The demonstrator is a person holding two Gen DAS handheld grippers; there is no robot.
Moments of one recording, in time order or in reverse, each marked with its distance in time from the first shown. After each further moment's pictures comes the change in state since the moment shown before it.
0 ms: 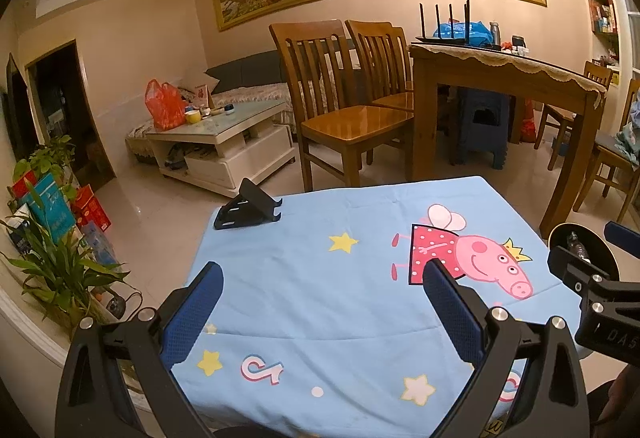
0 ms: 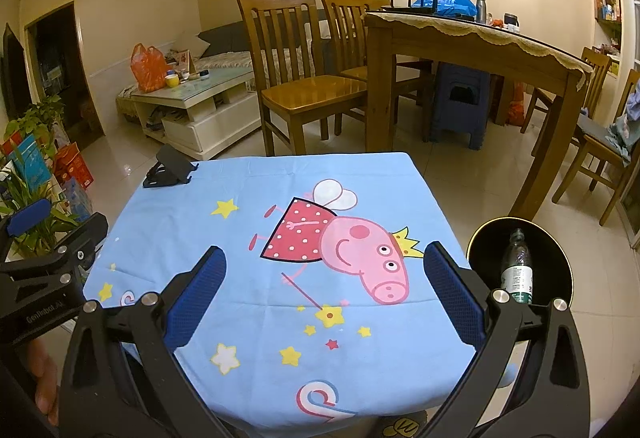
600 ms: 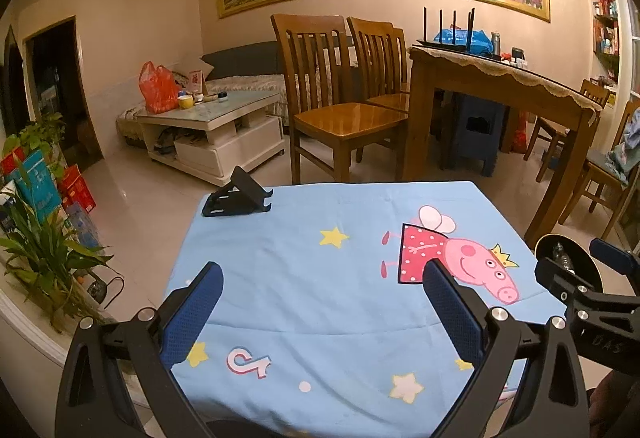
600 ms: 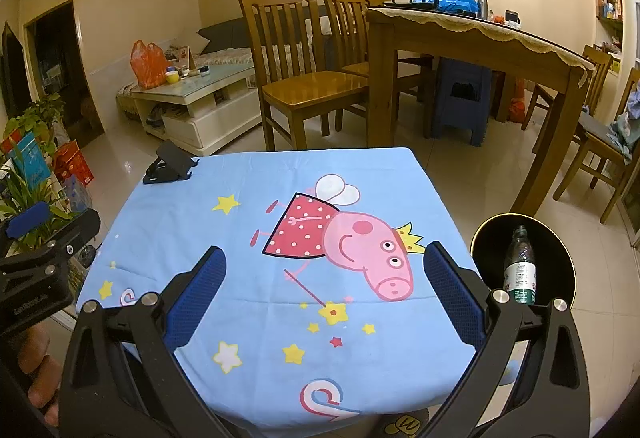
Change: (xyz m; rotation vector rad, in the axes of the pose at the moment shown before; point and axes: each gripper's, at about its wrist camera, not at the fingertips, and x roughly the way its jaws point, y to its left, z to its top) left arm 0.002 0.015 -0.001 -0.062 0.016 -0.054; right arm 0.003 0.000 -0.009 -0.008 0.015 0.008
